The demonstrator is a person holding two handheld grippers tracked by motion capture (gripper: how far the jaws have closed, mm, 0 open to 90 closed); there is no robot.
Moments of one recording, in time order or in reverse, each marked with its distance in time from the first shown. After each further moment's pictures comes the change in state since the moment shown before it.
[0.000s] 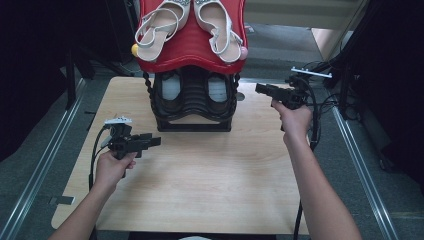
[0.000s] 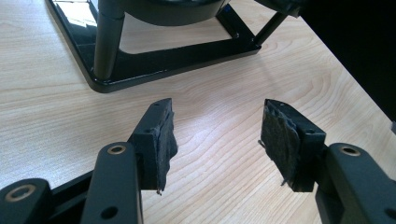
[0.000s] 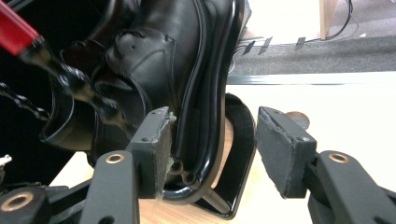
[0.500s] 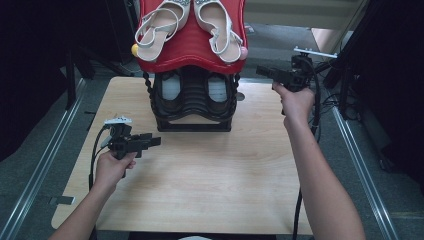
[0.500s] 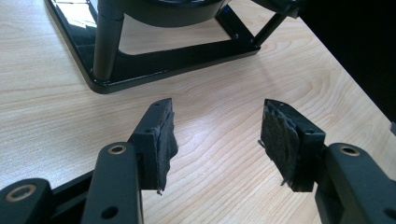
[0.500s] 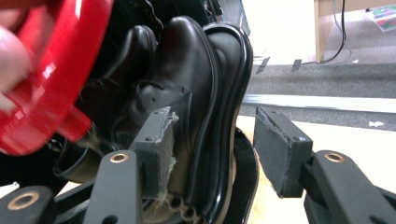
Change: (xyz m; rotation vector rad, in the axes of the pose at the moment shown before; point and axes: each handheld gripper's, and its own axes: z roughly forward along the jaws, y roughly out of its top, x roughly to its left) left arm 0.000 0.000 0.000 -0.002 -0.002 0.001; right arm 0.021 0.044 -0.004 -0.048 -0.010 -0.040
